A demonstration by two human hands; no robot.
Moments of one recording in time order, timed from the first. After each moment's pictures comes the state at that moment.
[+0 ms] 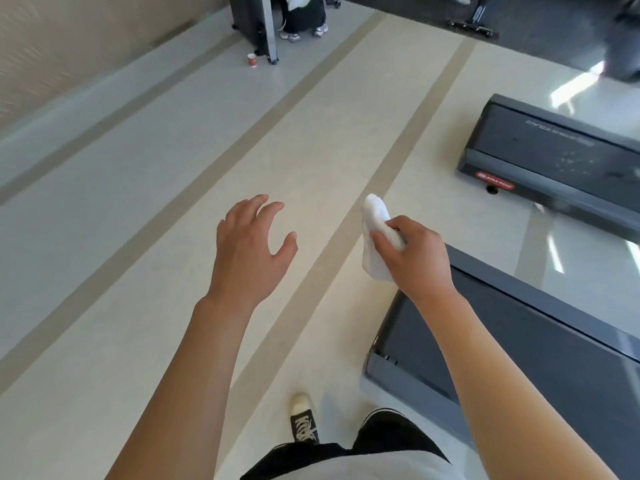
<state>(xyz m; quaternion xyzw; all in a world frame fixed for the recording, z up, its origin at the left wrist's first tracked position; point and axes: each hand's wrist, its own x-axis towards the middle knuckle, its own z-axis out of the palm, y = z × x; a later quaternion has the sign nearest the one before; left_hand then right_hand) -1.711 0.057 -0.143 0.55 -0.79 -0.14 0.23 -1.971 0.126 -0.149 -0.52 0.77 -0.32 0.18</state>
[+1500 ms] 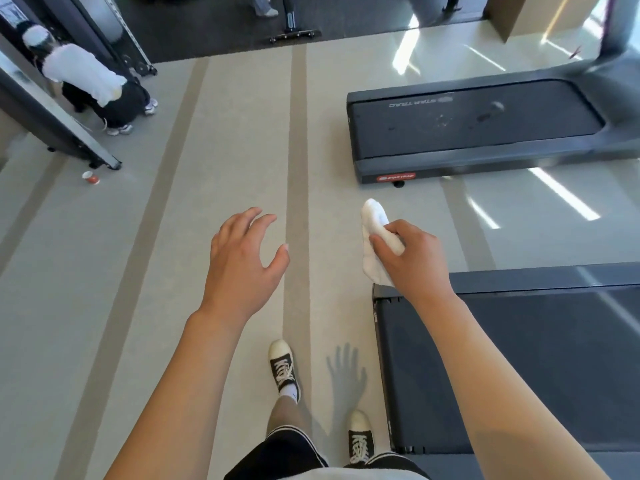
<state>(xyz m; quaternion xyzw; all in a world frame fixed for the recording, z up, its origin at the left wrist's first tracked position) -2.109 -0.307 -0.130 0.31 -0.92 -0.17 0.16 -2.306 -0.112 -0.169 -0.26 0.87 -0.41 0.11</state>
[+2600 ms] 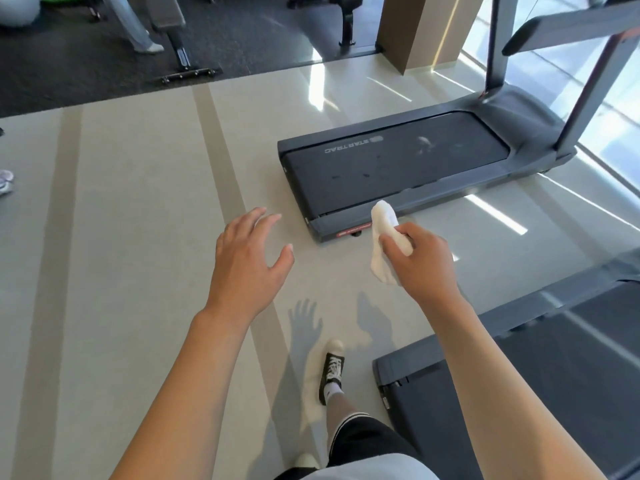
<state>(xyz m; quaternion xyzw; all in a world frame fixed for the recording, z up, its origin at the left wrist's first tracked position) -2.422 -0.679 -0.142 0.16 -0.95 -0.25 0.13 -2.547 -0.424 -0.152 -0.11 0.92 -0.37 0.01</state>
